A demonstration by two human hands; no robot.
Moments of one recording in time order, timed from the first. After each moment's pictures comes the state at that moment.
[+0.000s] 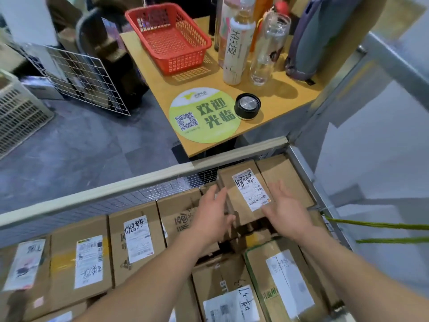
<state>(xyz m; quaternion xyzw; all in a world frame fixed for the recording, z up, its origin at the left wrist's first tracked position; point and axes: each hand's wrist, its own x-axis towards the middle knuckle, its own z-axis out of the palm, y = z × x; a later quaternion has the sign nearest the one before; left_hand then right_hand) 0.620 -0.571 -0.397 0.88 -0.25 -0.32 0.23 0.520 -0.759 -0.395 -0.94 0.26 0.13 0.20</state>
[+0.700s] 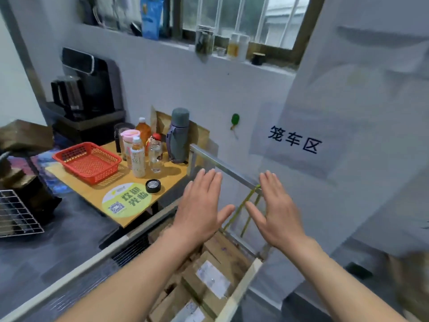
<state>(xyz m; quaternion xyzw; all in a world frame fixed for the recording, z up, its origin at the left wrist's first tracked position) 0.472 -0.554 -0.055 0.73 -0.63 0.05 0.28 0.291 -0.652 -0.048 -0.89 0.37 -0.27 0.03</state>
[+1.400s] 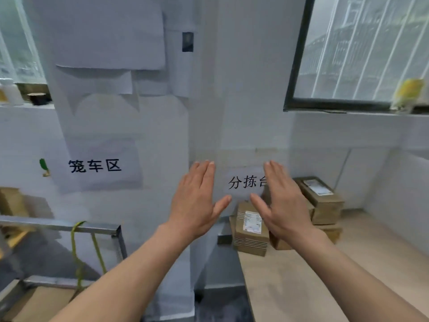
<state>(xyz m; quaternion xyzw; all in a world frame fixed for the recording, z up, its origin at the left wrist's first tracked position) 0.047 -0.648 0.055 0.49 -0.81 0.07 0.32 -0.169 -0.623 0.047 -0.71 0.60 -0.34 -0.15</state>
